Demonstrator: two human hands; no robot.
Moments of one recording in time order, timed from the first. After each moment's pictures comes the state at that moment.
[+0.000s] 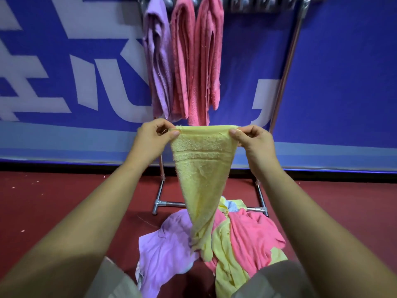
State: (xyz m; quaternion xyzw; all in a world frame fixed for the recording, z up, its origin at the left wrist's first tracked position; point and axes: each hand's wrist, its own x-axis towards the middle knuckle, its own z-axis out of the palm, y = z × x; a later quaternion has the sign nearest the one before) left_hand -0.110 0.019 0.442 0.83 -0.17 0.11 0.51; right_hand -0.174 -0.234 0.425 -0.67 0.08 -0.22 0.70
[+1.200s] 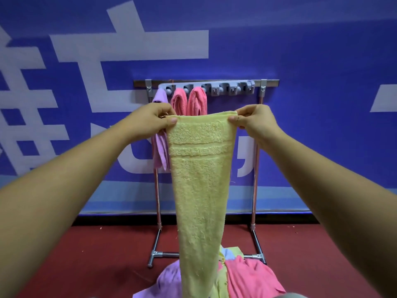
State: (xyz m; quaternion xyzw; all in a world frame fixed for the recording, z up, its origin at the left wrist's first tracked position) left_hand -0.173 0.016 0.668 0.89 -0.31 0.11 0.33; right_hand -0.210 -0.266 0.635 -0.77 -0.01 -0.29 0.56
